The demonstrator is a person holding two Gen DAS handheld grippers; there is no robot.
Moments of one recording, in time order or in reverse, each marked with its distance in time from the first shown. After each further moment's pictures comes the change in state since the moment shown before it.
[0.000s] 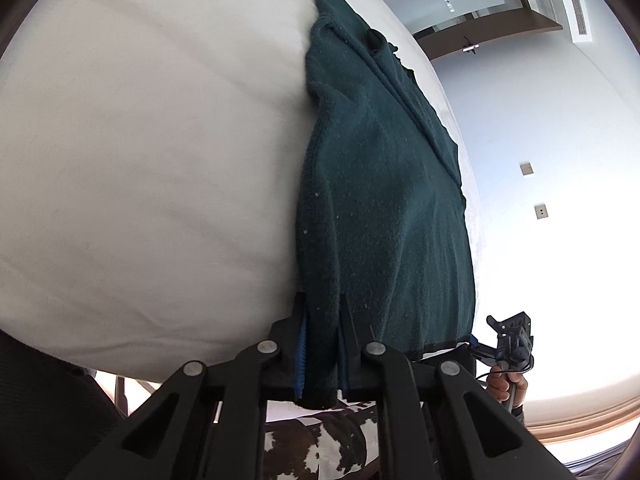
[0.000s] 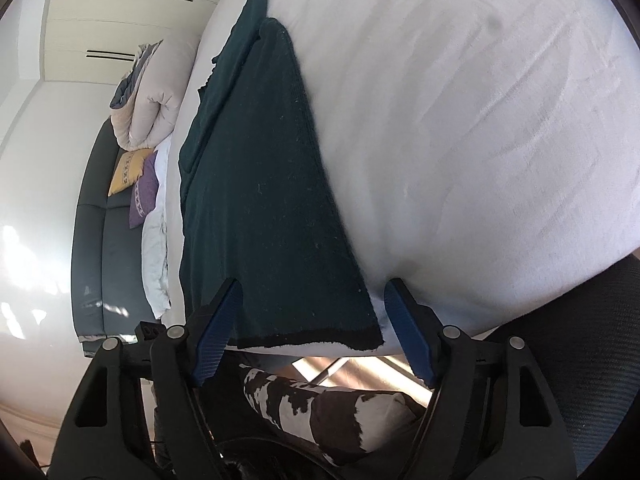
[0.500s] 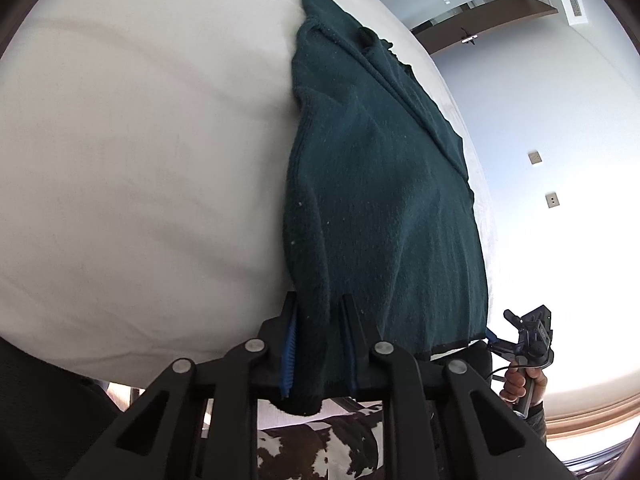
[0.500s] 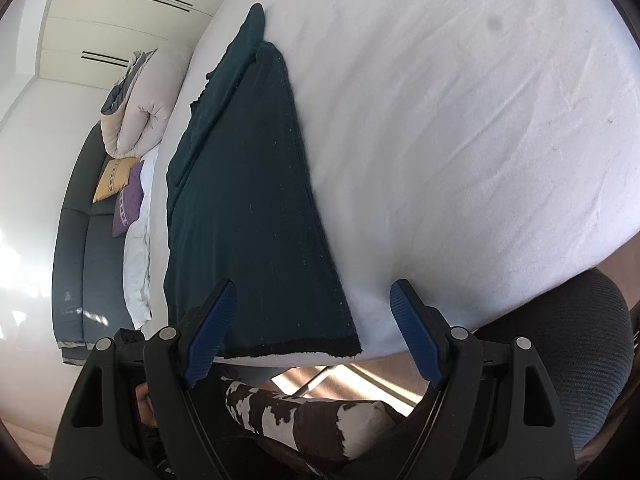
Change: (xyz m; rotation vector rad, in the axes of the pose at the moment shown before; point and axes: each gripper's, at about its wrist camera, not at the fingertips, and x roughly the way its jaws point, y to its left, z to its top) left arm 0.005 -0.016 0.003 0.065 -0.004 0.068; right arm -0.015 0.007 0.001 -0.034 -0.067 -0.079
